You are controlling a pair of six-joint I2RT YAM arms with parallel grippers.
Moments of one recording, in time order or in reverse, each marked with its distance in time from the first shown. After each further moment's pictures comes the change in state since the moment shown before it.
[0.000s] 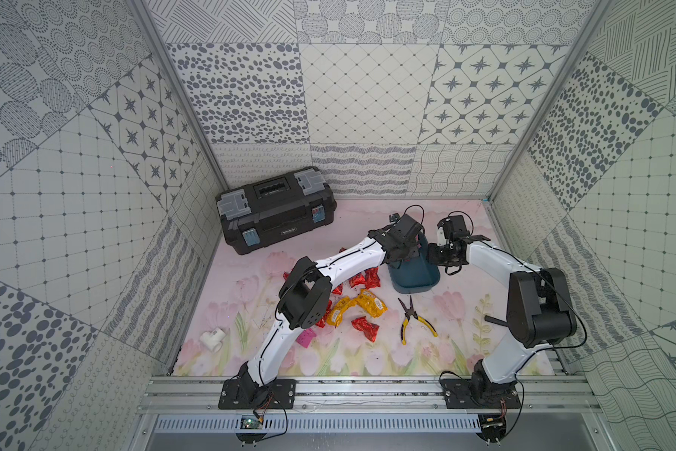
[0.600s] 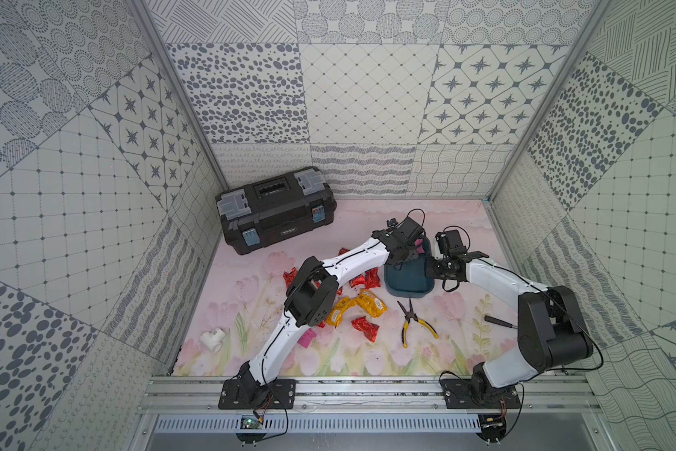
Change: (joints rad) left arm 0.000 0.060 0.049 -0.069 -0.003 -0.069; right arm 0.094 -0.192 -0.232 0.085 0.109 0.088
